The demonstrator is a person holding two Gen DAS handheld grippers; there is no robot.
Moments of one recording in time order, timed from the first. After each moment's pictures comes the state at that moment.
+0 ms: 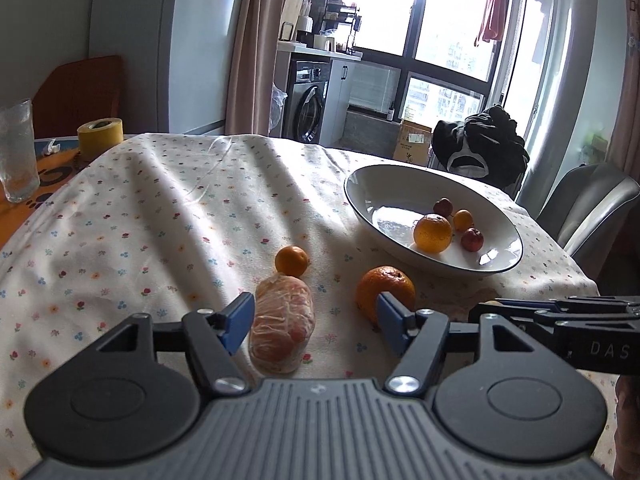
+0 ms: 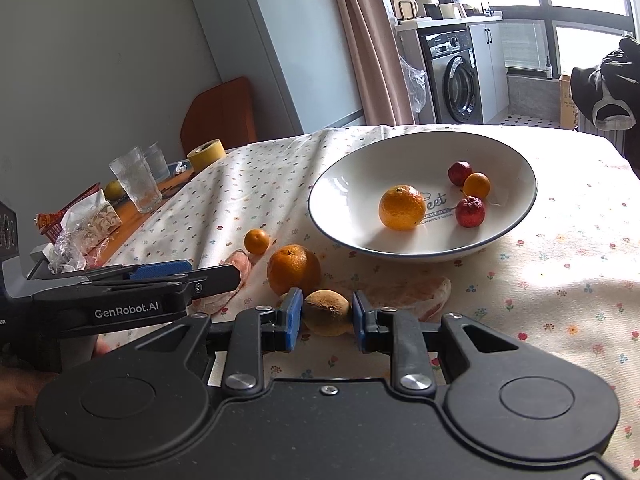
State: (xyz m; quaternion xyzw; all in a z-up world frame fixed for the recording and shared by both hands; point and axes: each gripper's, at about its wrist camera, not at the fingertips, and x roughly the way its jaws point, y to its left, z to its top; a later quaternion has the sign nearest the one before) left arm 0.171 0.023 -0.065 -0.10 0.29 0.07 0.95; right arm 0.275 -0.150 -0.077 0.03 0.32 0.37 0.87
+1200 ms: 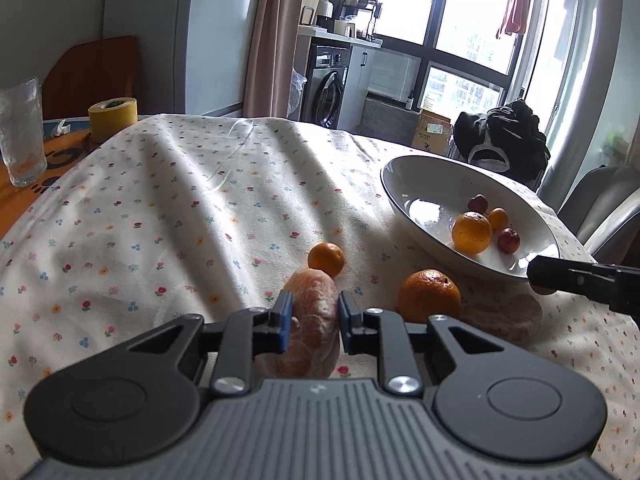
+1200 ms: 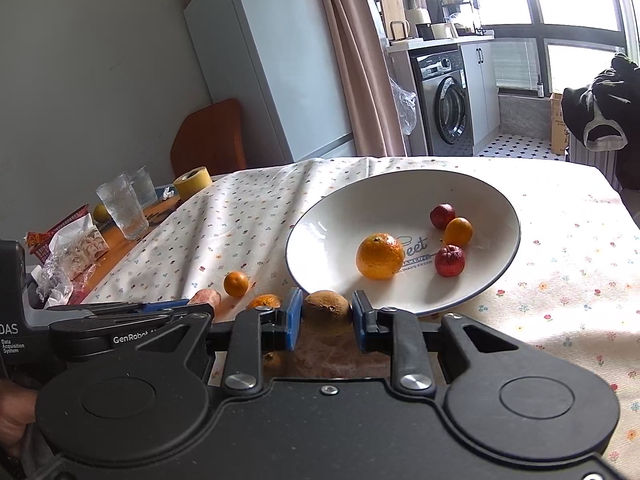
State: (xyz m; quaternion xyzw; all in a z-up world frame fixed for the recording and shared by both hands) left arm 0.187 0.044 -0.073 -0.11 0.31 0.09 0.94; right arm 0.300 -0.151 -0.060 0.03 0.29 0.35 0.89
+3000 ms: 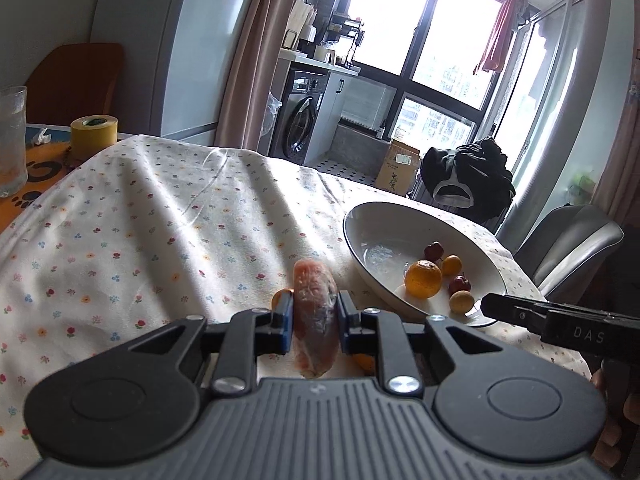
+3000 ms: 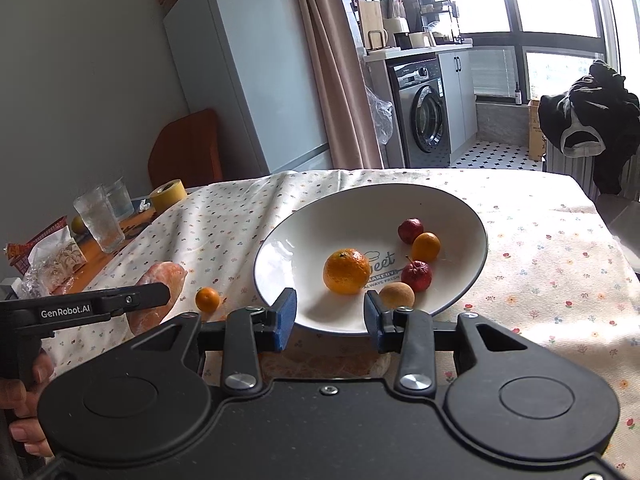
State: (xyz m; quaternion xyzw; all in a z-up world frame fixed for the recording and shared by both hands) left arm 0.182 0.045 -0.041 -0.15 0.27 0.05 0.95; right arm 0.306 -0.160 -0.058 0.04 0.28 0.32 0.90
